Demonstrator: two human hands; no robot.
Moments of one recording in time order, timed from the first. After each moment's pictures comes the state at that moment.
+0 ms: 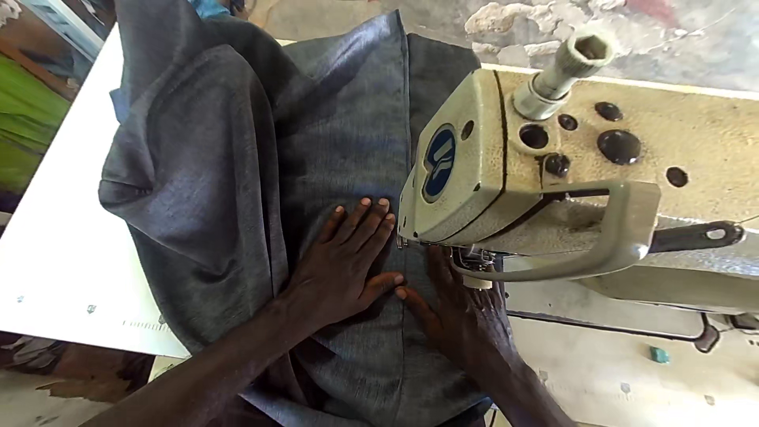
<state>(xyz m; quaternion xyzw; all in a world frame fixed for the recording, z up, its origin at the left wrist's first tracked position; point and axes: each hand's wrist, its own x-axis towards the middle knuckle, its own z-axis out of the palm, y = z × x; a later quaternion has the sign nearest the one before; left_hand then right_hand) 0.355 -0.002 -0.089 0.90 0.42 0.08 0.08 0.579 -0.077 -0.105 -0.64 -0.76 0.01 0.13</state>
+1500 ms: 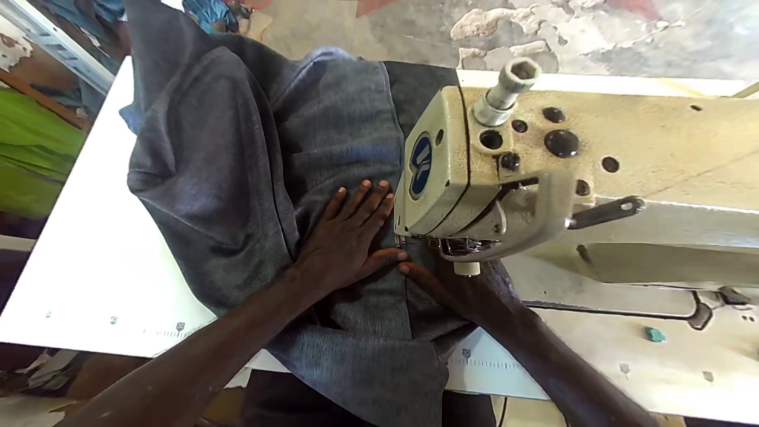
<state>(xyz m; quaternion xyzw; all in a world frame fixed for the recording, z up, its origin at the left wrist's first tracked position) 0.359 0.038 -0.084 0.91 0.40 0.08 0.06 0.599 -0.036 -0.102 -0.61 -0.78 0.01 0.13</state>
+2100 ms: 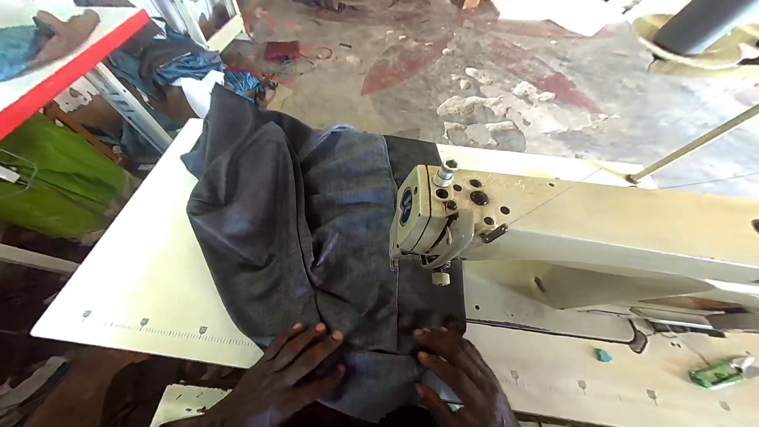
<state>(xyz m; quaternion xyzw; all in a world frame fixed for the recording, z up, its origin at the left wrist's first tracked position) 0.240 -0.118 -0.110 0.94 0.25 0.23 0.03 0.598 -0.153 -0.096 -0.41 -0.82 0.10 0.38</state>
